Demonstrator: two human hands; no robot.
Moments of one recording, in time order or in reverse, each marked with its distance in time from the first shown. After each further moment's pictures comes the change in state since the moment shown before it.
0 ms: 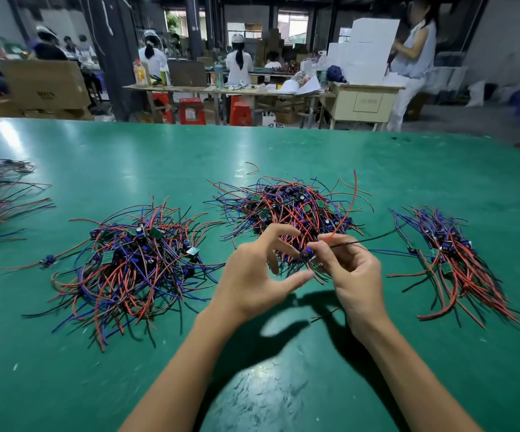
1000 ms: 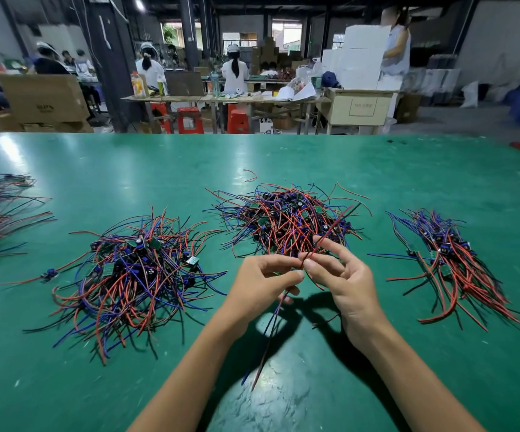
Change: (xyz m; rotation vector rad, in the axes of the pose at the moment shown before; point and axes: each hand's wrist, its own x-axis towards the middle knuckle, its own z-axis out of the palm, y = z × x) left_hand 0.001 0.007 0.009 -0.667 -0.124 -0.518; right_hand -0.001 0.002 -0.001 0.156 -0.105 0.204
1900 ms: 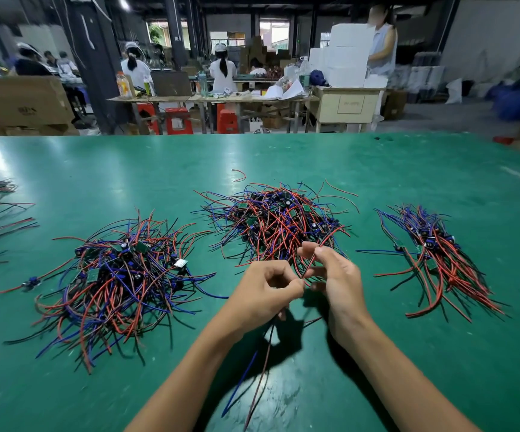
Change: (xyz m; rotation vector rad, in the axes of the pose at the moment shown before) left_hand 0.000 -0.004 0.013 0.202 -0.127 0.143; right_hand 0.005 0.001 0.006 -0.077 0.208 0.069
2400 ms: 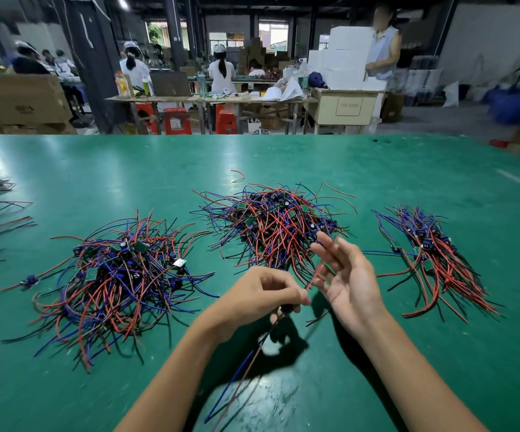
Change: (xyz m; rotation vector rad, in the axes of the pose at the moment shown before) left_hand -0.008 0.014 -0.013 -0.072 -0.226 -0.103; right_hand 0.006 -0.017 -0.022 0.386 -0.099 0.269
